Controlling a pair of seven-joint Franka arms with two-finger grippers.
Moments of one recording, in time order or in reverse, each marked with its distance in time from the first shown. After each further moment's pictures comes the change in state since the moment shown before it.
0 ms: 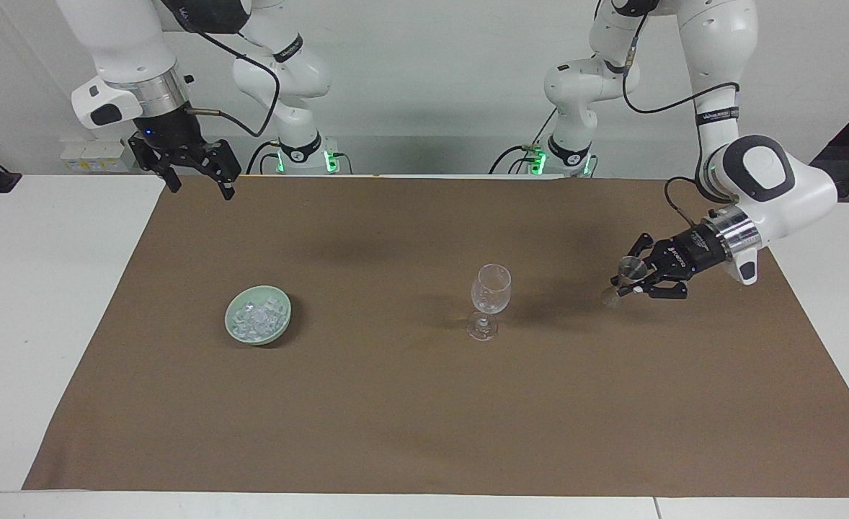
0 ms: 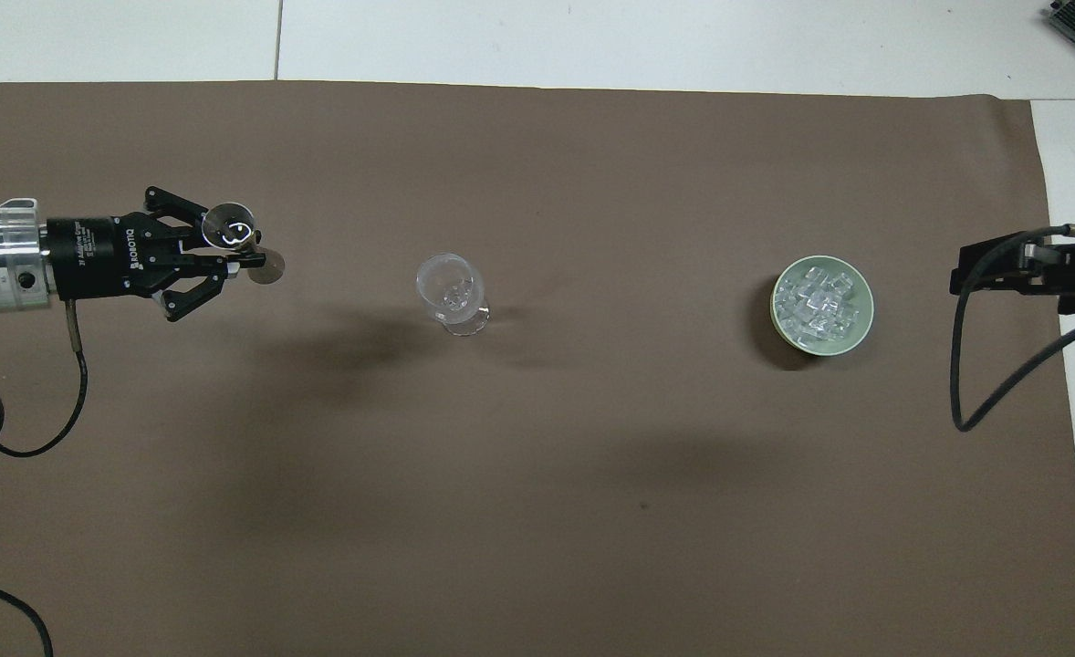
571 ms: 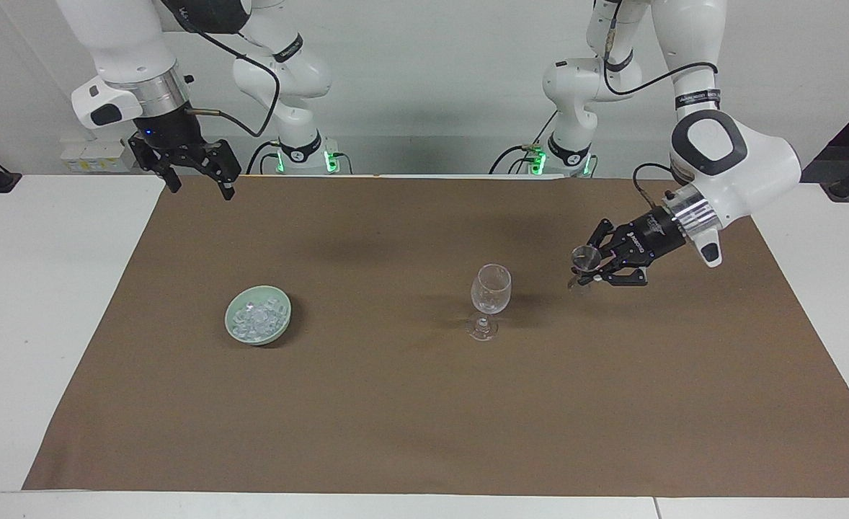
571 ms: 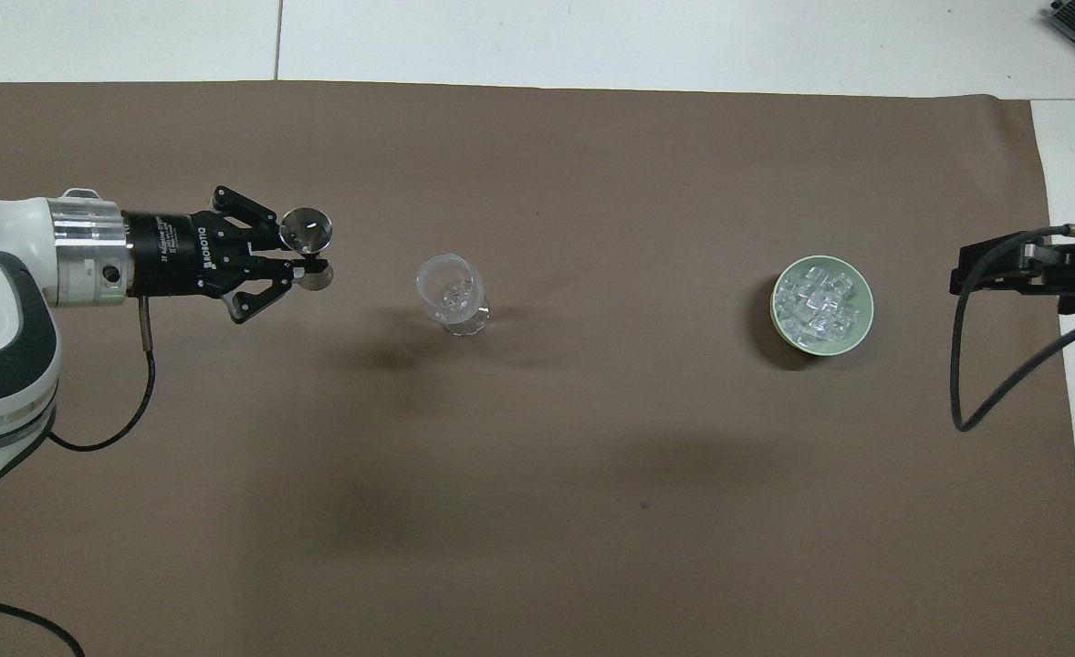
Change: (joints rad) left arm -0.166 -0.032 -0.001 -0.002 0.133 0.153 -0.173; right arm 0.000 0.000 0.000 0.000 0.000 0.000 0.000
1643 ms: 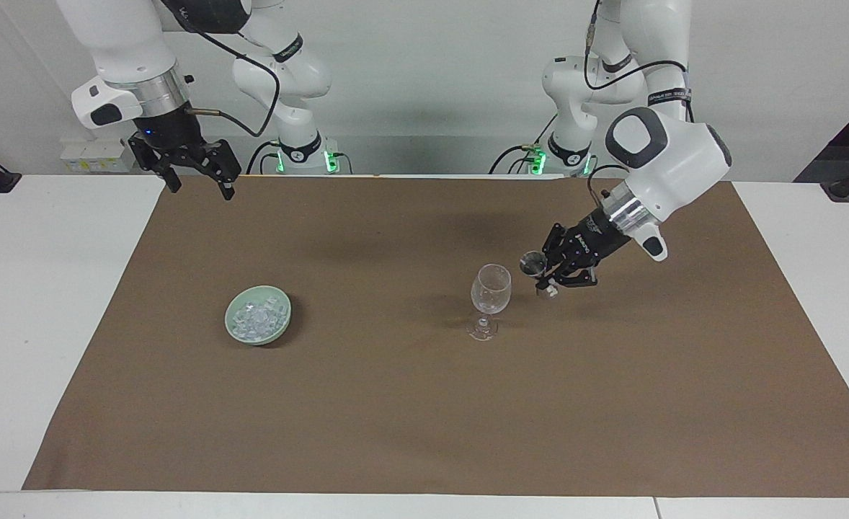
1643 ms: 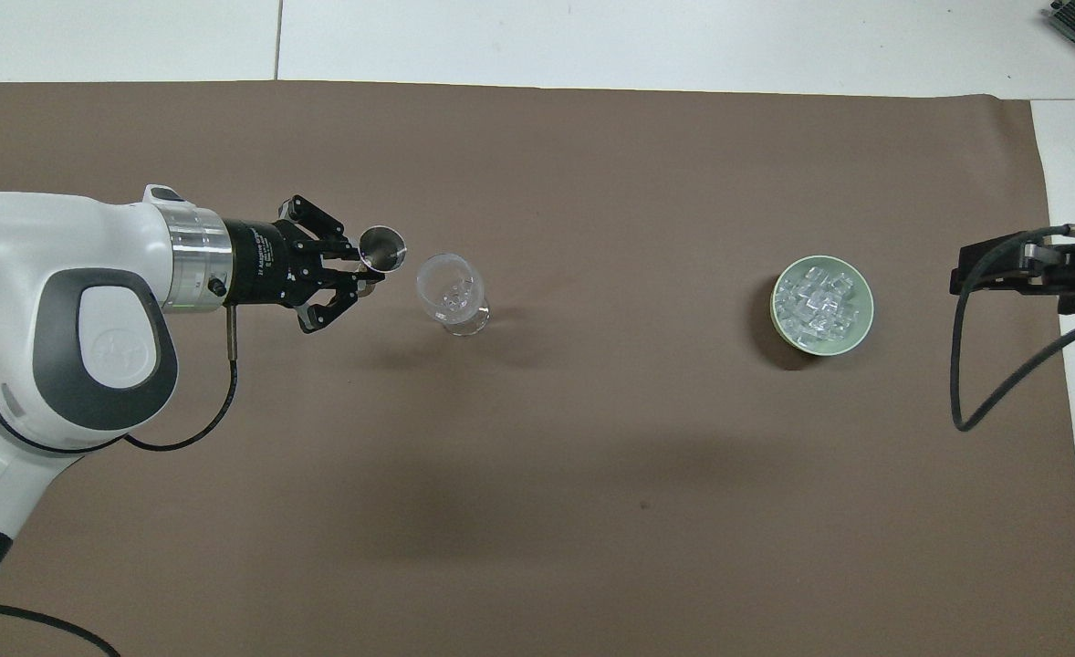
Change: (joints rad) left arm -0.151 0.000 -0.001 -0.012 0.197 0.154 -0.089; right arm 0.000 0.000 0.000 0.000 0.000 0.000 0.000
